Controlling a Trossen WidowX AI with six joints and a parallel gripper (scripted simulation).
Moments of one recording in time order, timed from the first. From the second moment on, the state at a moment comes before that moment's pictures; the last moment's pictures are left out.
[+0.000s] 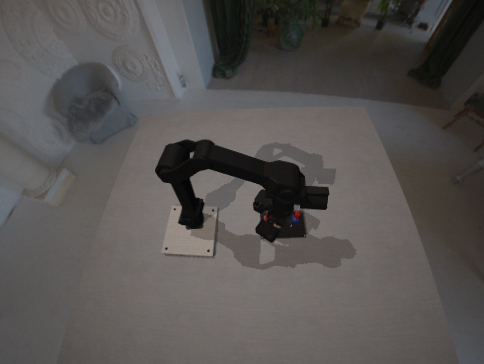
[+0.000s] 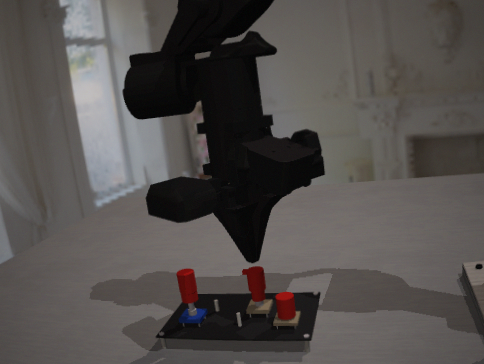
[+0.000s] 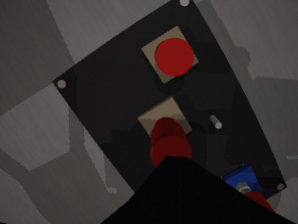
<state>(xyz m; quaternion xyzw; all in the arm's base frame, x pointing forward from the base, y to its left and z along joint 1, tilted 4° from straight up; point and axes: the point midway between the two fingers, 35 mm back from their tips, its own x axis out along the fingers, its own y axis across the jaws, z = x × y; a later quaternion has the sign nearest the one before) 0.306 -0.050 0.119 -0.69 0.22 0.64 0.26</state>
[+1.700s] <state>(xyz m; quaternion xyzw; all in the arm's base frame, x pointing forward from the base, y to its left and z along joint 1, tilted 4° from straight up) 0.330 -0.052 0.141 -0.44 0.52 0.39 0.62</state>
